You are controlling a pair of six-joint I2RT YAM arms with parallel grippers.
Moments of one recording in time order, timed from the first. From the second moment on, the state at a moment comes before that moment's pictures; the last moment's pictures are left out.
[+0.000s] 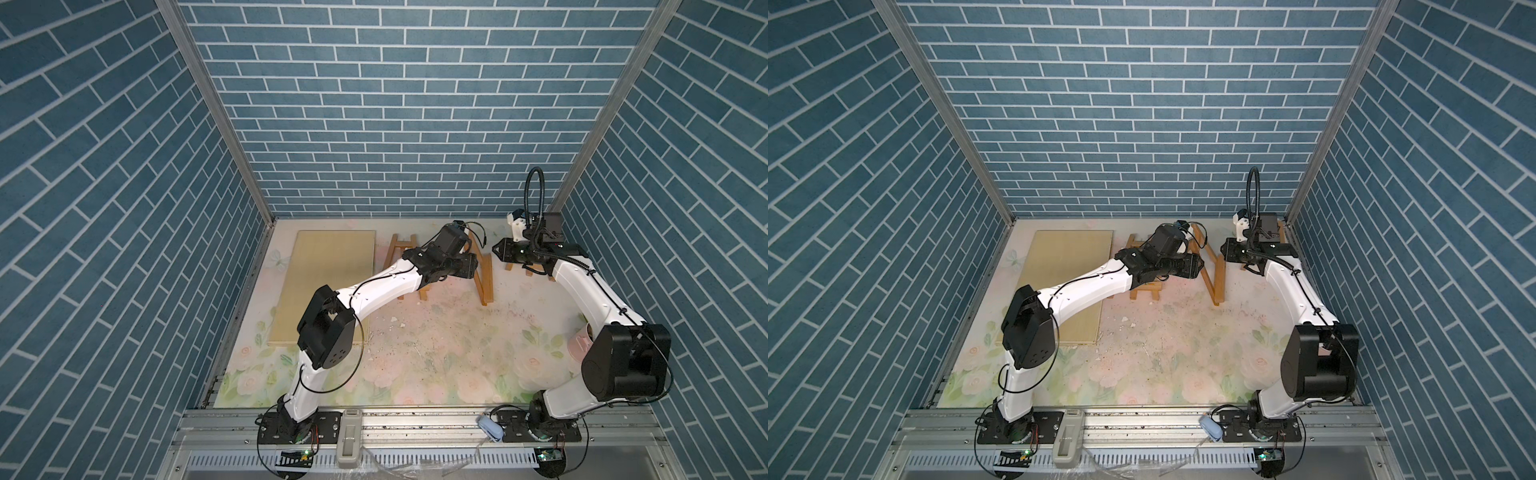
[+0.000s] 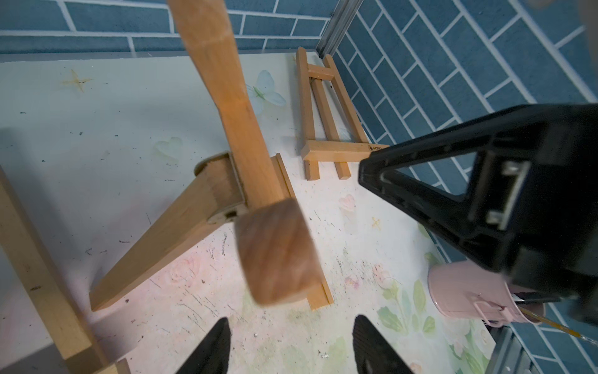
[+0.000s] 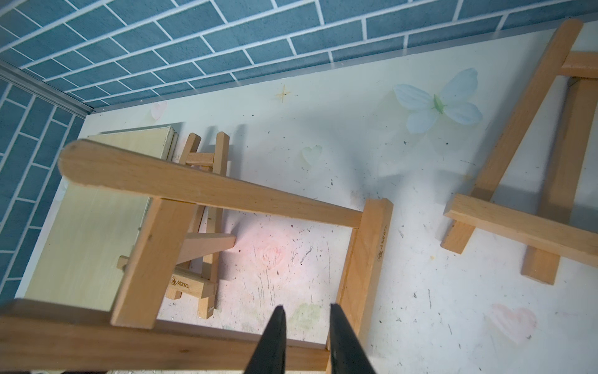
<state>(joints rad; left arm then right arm) -0.87 2.06 1.83 -0.38 0.01 -0.51 0.10 1.53 1.30 -0.55 -0.34 0.13</state>
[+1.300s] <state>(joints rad) -0.82 2.14 1.88 -0.37 0.21 -0.43 0.09 1.46 1.28 -0.61 -0.32 0.10</state>
